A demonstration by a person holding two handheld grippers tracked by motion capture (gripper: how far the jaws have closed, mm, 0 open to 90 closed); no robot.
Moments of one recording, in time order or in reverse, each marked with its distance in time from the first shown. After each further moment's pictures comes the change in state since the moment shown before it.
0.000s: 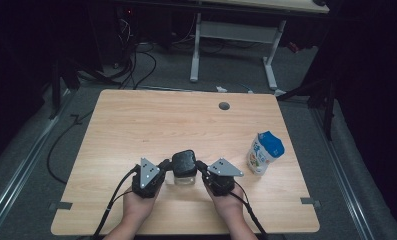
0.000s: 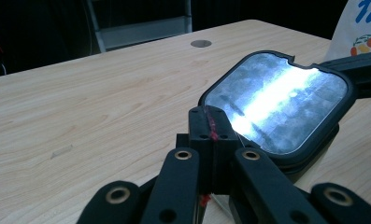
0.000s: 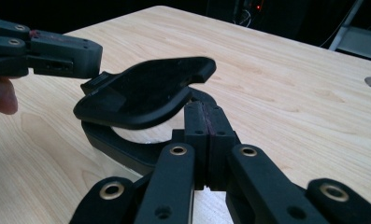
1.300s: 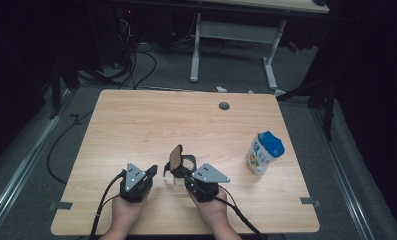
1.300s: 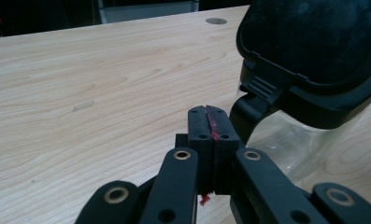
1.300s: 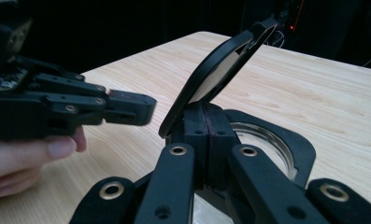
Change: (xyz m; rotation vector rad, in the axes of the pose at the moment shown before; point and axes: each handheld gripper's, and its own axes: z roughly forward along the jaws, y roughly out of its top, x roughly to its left) left arm 0.026 -0.029 -0.012 0.043 -0.008 -0.066; right arm 0.042 0.011 0.010 -0.094 0.125 0.013
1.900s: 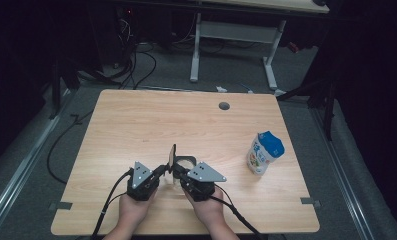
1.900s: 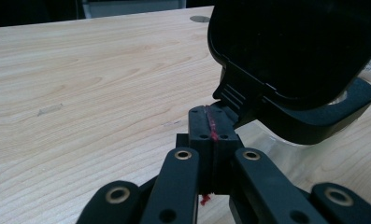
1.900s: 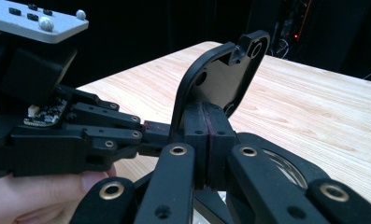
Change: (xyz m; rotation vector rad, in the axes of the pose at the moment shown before) left arm -0.010 0.002 0.013 0.009 -0.045 -0.015; right arm 0.009 0.010 0.004 -0.023 0.019 -0.015
